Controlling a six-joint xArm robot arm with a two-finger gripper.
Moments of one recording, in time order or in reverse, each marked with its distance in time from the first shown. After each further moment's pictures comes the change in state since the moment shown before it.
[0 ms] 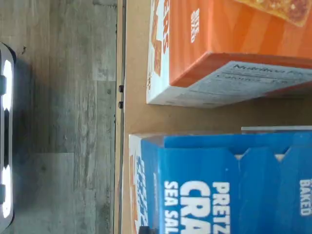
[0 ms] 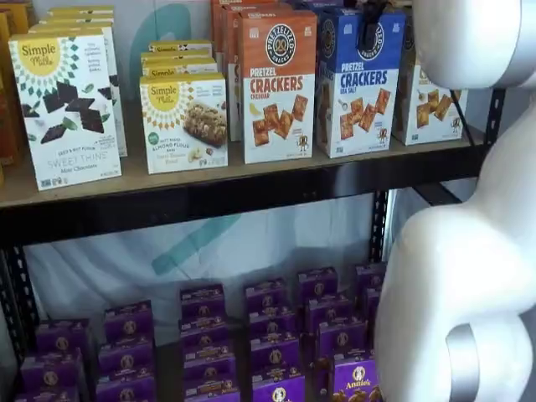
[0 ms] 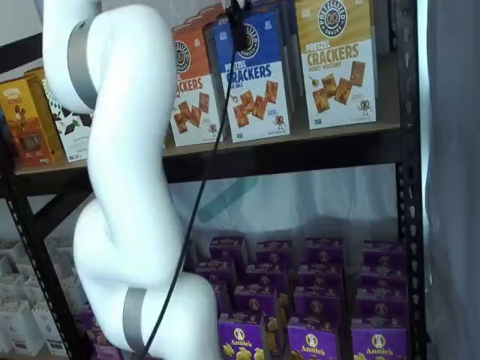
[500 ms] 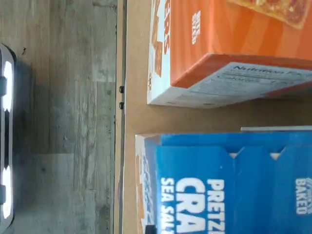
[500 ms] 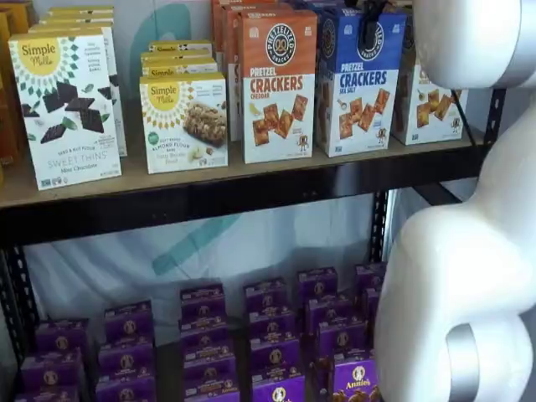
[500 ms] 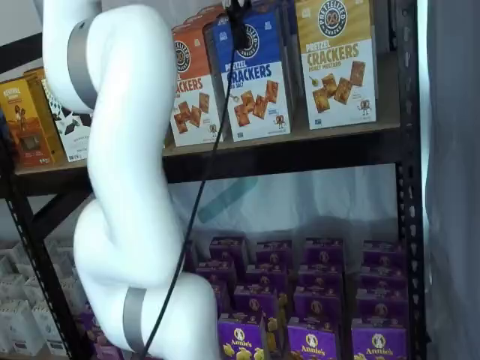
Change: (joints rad) arm -0.004 0.000 -0.007 0.004 0.006 -0.003
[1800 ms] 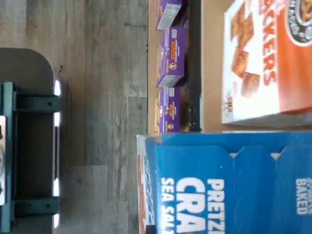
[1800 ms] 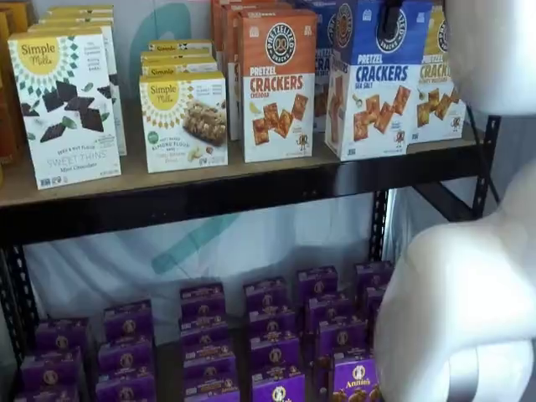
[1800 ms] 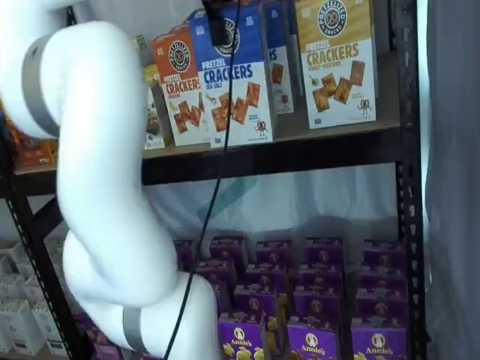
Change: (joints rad) arm -0.023 -0.233 0.125 0.041 0.133 0.000
